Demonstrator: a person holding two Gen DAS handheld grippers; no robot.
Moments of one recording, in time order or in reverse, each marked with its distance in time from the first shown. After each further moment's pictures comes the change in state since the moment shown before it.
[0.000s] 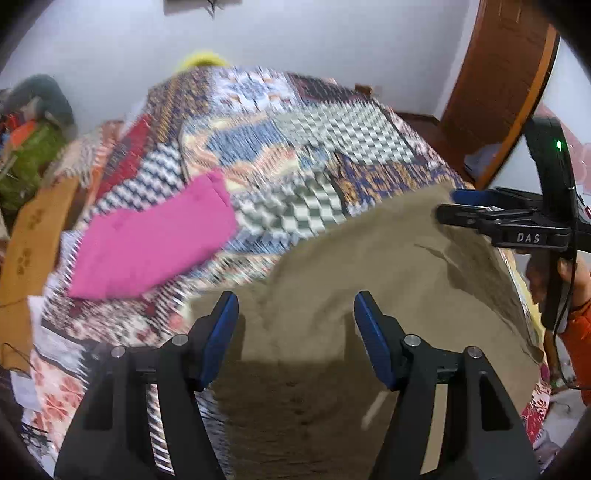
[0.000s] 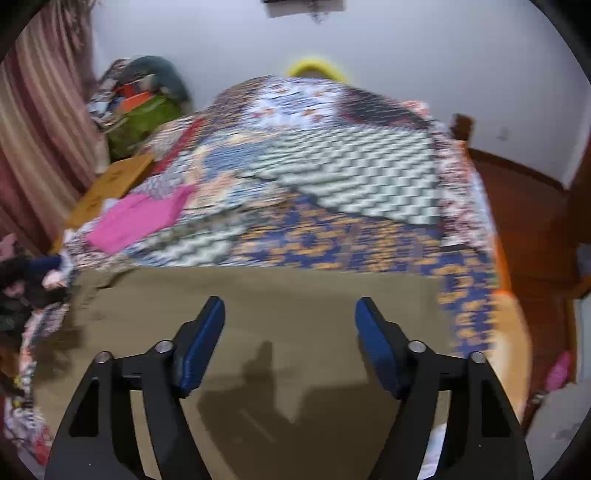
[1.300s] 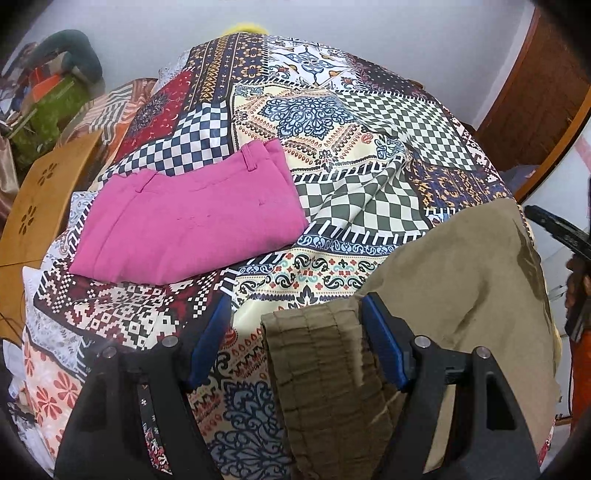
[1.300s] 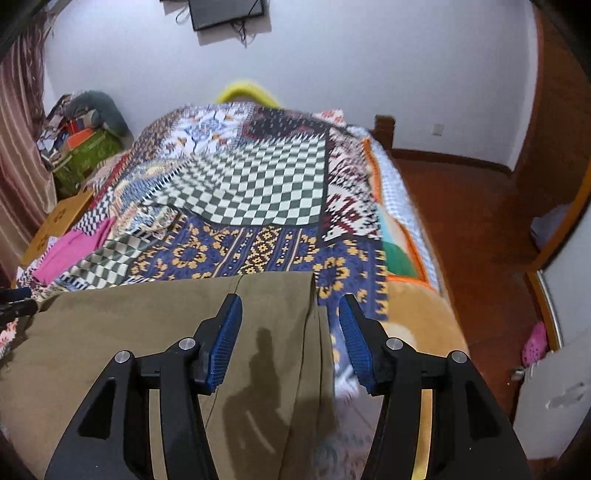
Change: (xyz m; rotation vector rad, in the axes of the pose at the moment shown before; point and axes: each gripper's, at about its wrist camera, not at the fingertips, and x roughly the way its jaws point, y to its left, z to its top) left arm 0.037 0.063 0.005 -0.148 0.042 0.069; right arm -0.015 -0.102 -0.015 0.140 -0.098 -0.234
